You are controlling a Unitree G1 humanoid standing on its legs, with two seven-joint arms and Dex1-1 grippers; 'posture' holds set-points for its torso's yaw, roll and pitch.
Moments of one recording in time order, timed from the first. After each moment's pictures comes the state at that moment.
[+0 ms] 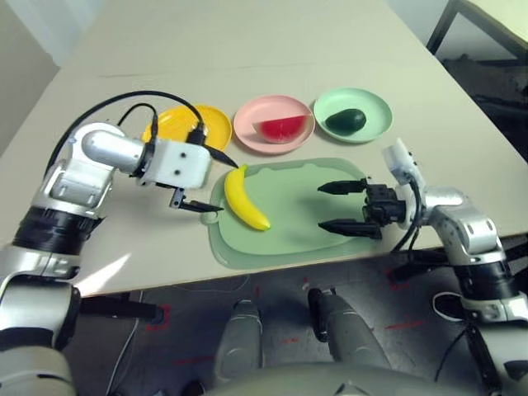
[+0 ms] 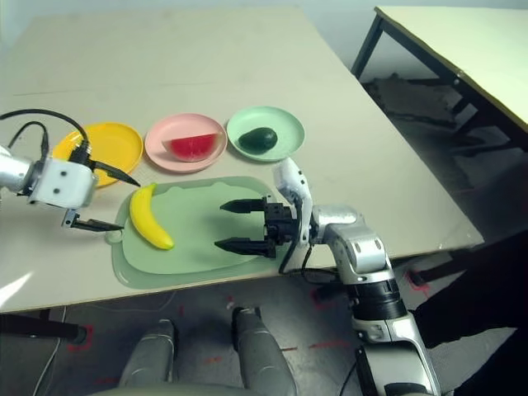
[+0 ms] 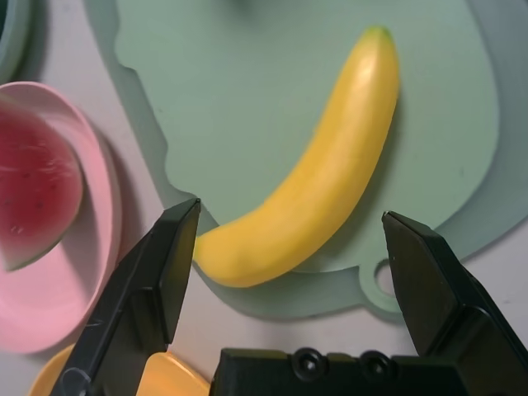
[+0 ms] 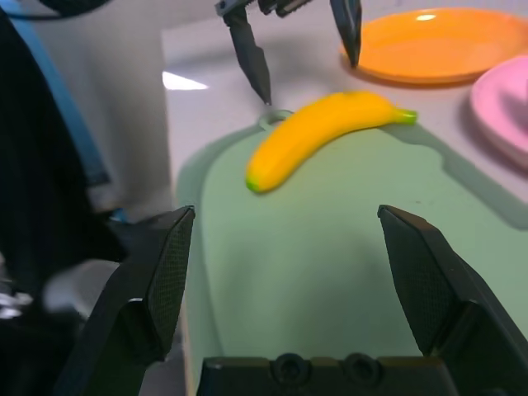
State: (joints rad) left arm -0.73 0.91 -0.28 0.28 -0.01 -0.39 -1.51; right arm -0.37 -0.46 0.06 0.01 0.38 0.24 1.34
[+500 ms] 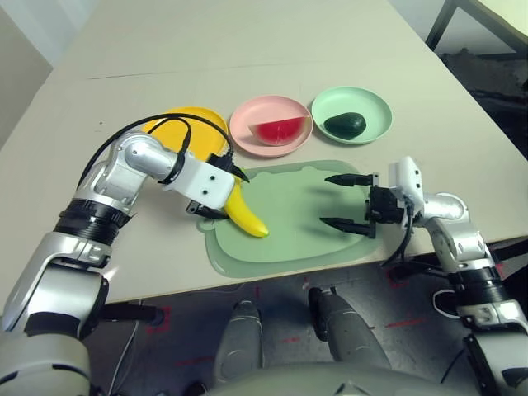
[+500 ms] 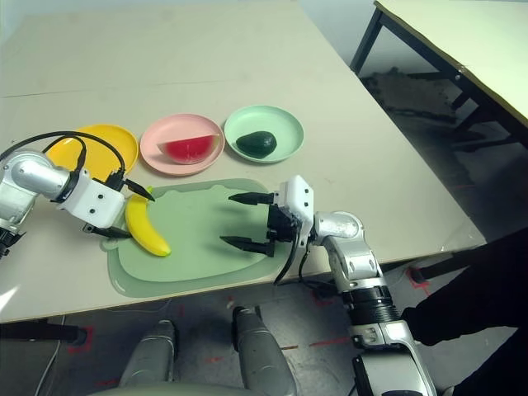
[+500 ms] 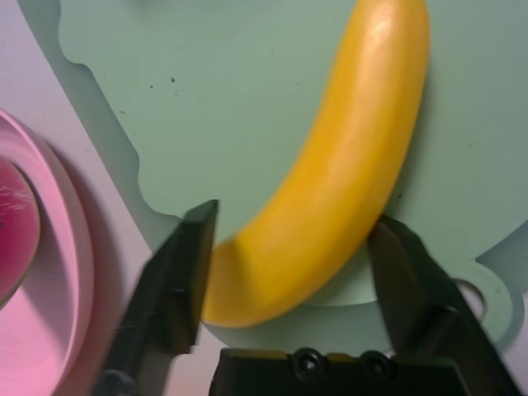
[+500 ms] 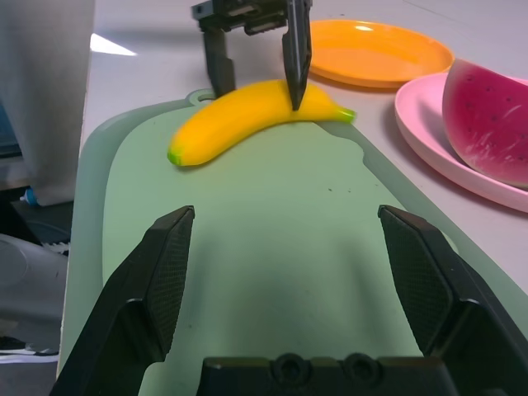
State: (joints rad) left arm -0.75 0.84 -0.34 0.37 0.09 -0.49 -1.47; right arm -0.37 -0.44 0.09 0.15 0.31 -0.06 1.27
